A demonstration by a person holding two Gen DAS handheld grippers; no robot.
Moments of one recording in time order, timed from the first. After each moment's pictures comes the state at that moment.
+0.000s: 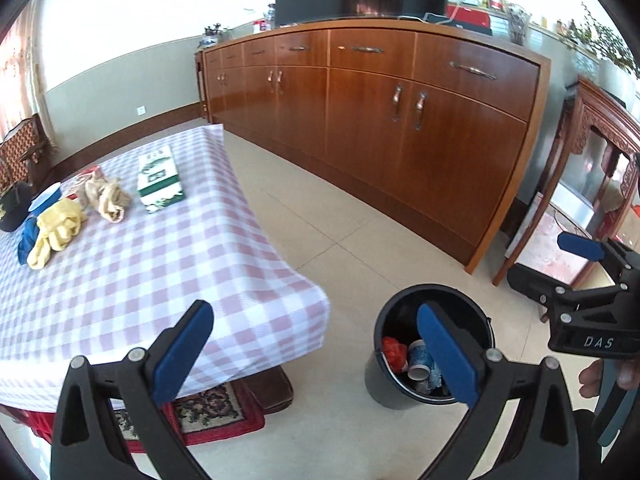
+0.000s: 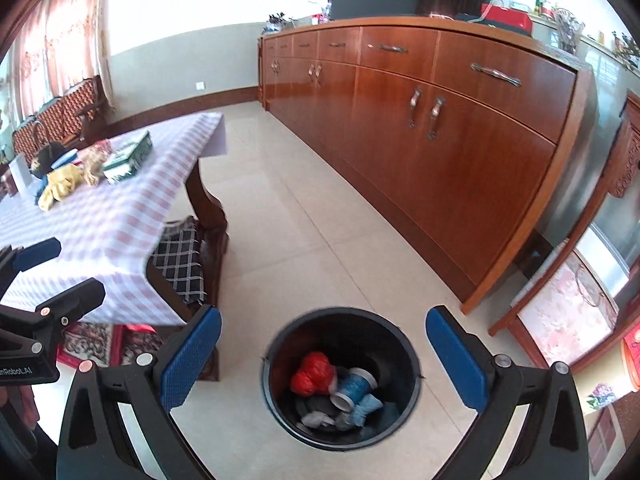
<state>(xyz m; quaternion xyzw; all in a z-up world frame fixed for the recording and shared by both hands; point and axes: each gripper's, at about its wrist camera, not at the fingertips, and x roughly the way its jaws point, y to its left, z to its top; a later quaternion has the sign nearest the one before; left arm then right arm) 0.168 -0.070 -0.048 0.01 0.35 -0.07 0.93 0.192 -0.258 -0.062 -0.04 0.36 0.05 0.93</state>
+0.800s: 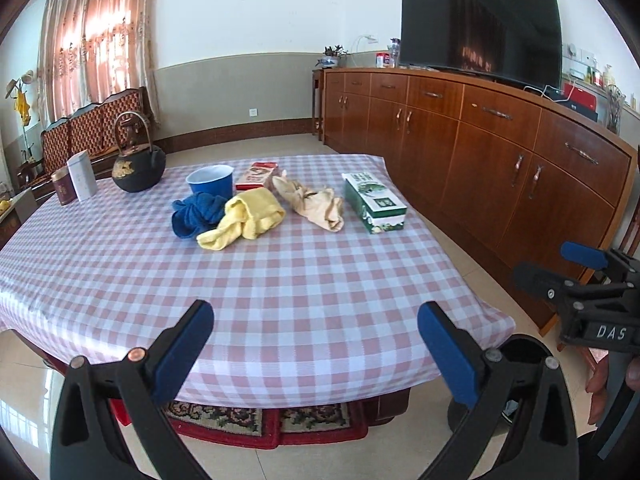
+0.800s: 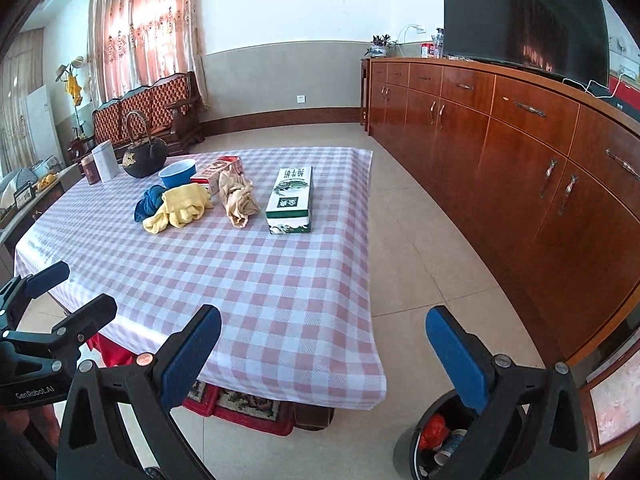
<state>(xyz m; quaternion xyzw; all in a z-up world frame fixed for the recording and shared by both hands) 0.128 0.105 -0.023 -0.05 0.30 0.10 0.95 0.222 -0.052 -0.021 -0.07 0.32 0.20 0.92</state>
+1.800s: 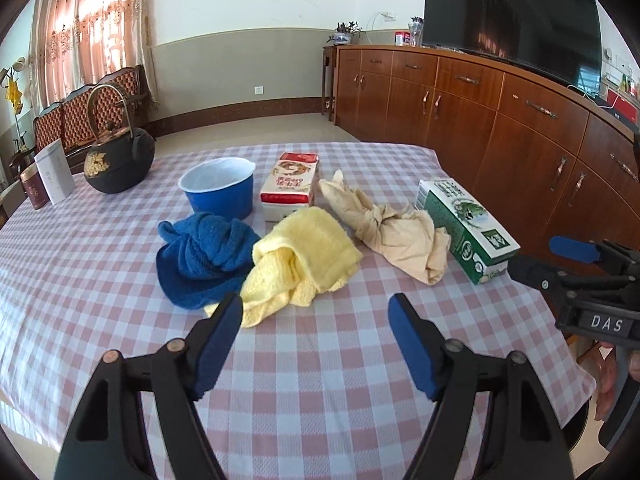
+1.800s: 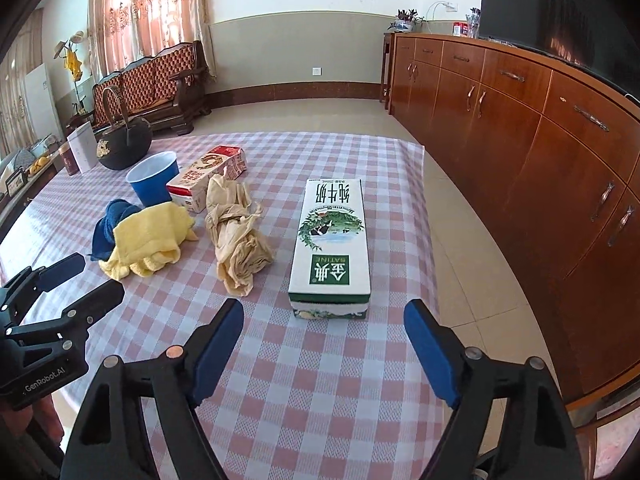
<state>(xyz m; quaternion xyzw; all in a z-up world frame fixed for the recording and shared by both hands) 0.262 0.191 -0.055 -0.06 0.34 0.10 0.93 0.364 0.055 -0.056 -0.09 0.37 0.22 0.90</state>
